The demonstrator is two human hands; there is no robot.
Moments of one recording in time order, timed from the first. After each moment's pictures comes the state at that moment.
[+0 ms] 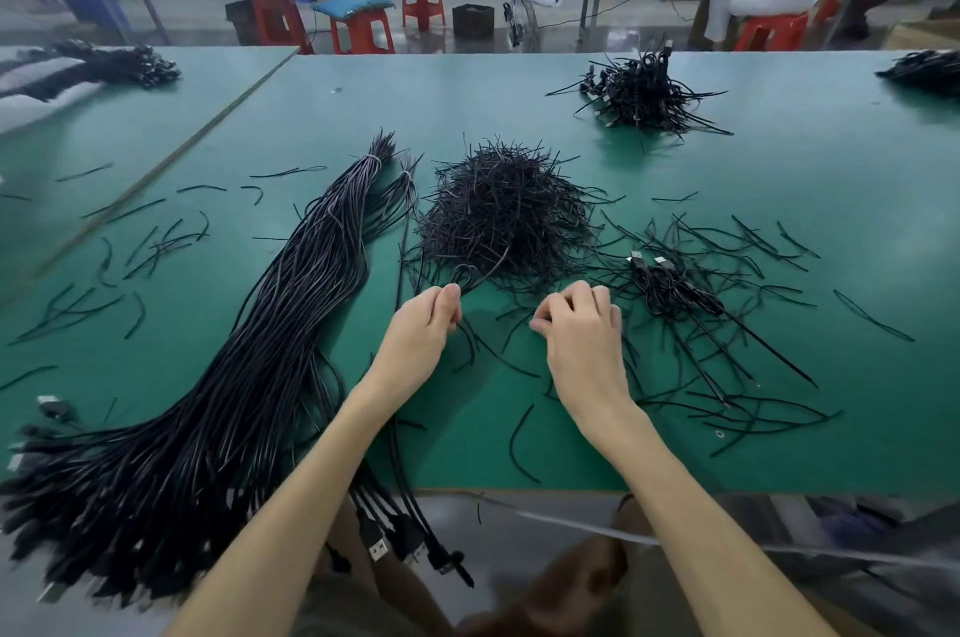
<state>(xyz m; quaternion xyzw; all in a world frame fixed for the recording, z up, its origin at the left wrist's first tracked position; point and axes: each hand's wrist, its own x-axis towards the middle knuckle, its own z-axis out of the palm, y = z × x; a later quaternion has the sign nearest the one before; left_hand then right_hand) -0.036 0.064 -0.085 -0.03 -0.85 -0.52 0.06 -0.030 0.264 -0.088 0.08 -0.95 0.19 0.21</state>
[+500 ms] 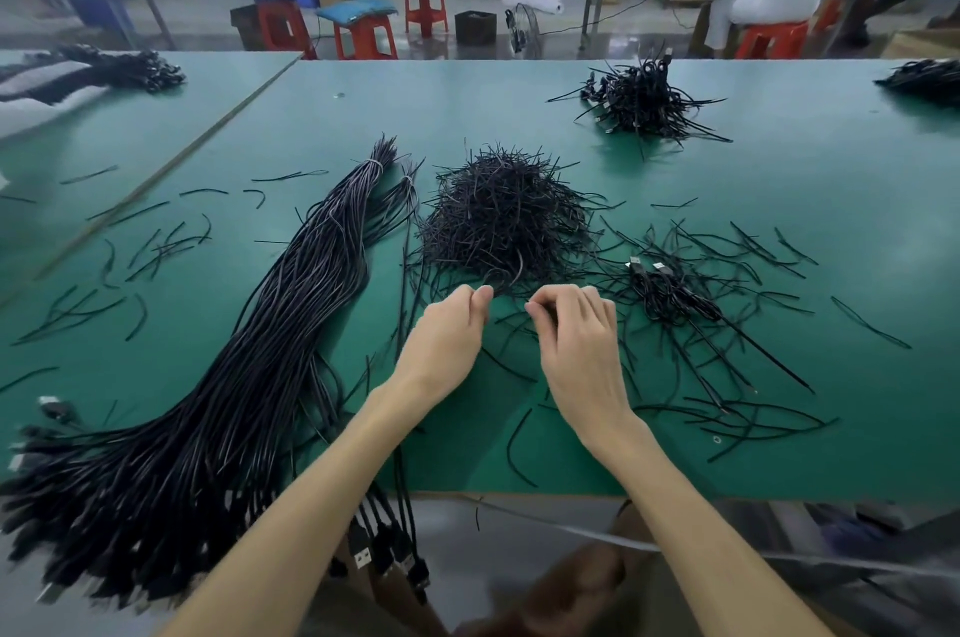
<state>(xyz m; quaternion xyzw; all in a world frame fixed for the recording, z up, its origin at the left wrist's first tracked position) -0.036 0.097 -0.068 -0.02 -0.92 -0.39 0.06 -0.019 0.263 -0.077 0.15 -0.88 0.30 0.32</state>
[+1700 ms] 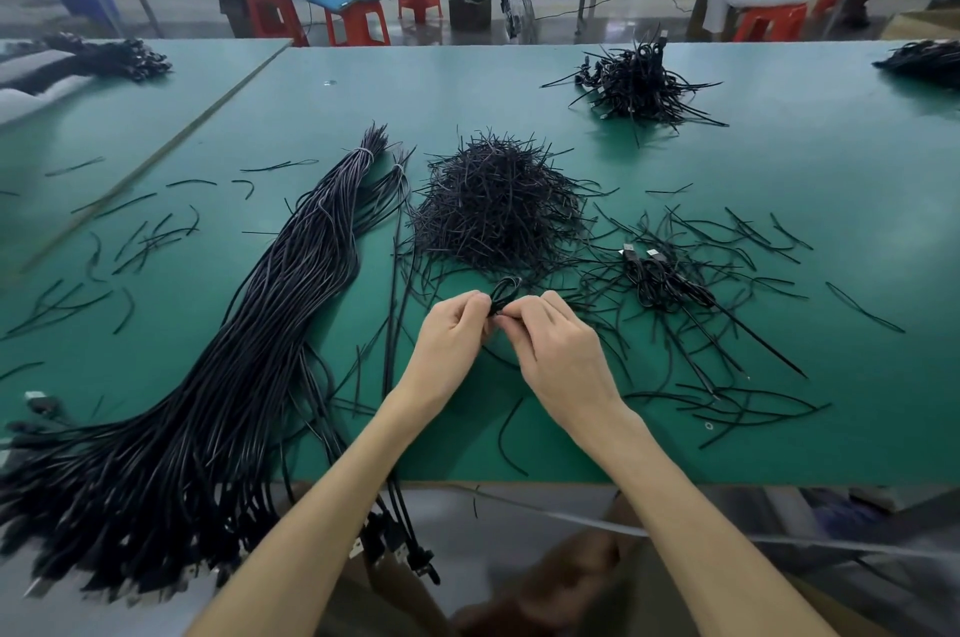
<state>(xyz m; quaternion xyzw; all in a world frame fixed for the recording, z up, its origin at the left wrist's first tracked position) -0.015 0.115 -0.068 -0.04 -0.78 -0.63 0.04 -0.013 0.262 -0.081 0.27 -0.86 0.27 0.34</state>
